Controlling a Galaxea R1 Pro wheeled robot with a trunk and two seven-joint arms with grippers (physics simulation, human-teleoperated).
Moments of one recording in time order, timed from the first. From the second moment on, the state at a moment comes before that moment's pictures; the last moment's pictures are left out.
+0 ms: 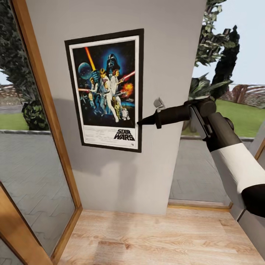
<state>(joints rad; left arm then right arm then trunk) -0.20 0.20 0.21 -0.26 0.39 -0.12 -1.06 -1.34 -0.16 0.35 -1.10 -0.15 0.82 1.28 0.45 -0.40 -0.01</state>
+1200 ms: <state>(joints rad) -0.20 0.20 0.21 -0.26 0.39 -0.12 -1.07 -1.34 -0.17 0.28 -1.03 -0.16 0.74 1.31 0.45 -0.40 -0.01</state>
